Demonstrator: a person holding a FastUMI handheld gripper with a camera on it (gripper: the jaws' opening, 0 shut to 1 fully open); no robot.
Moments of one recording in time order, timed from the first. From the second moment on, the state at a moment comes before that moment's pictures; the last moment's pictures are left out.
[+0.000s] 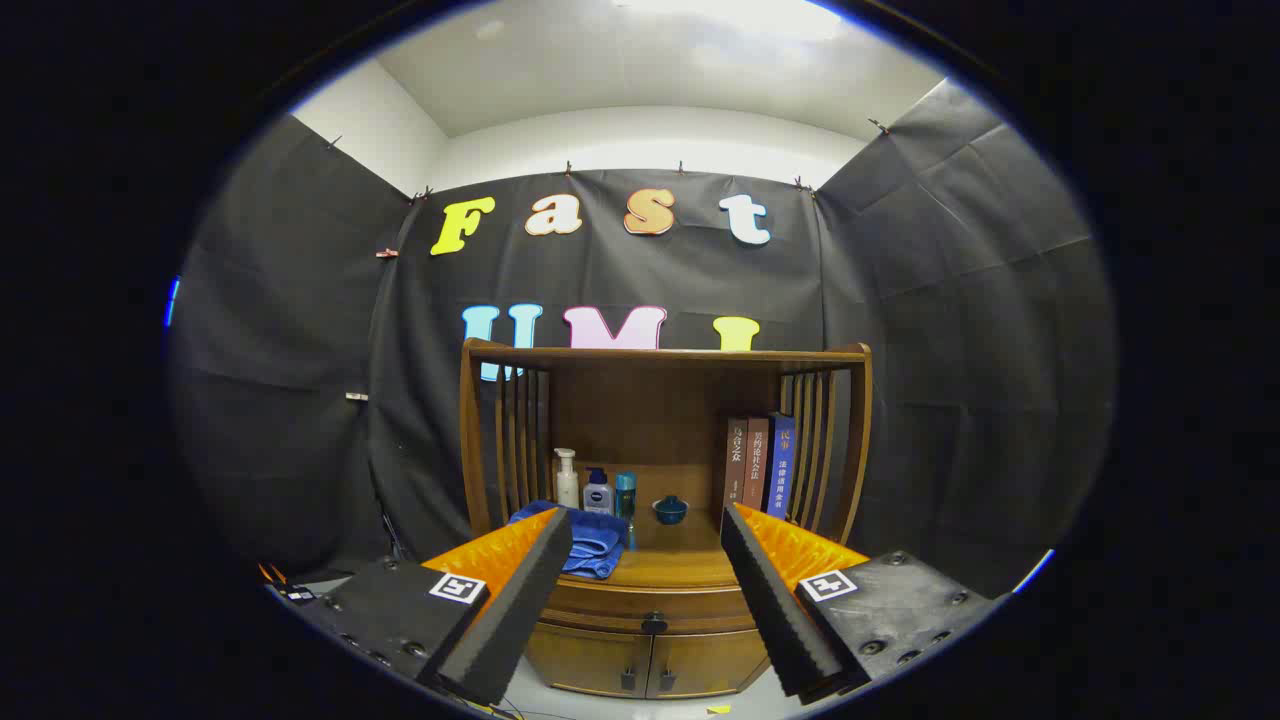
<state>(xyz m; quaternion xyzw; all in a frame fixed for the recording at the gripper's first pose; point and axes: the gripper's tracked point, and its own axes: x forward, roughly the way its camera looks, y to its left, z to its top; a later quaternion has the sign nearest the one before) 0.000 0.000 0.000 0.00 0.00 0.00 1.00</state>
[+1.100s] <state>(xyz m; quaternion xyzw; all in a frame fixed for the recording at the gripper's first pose) 0.007 -0.006 -0.013 0.00 0.01 -0.01 1.00</state>
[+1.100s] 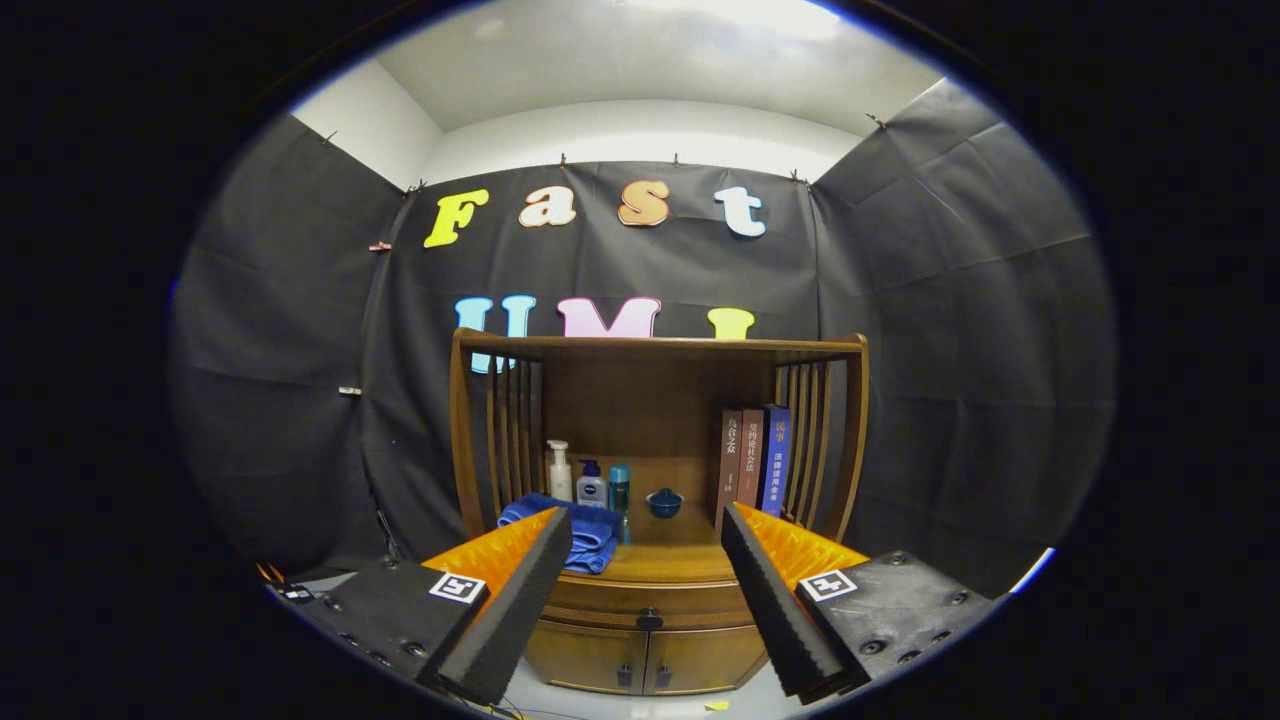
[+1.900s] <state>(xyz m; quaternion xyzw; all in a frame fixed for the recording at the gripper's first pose) 0.056 -0.012 -0.105 0.02 0.08 -0.02 1.00</state>
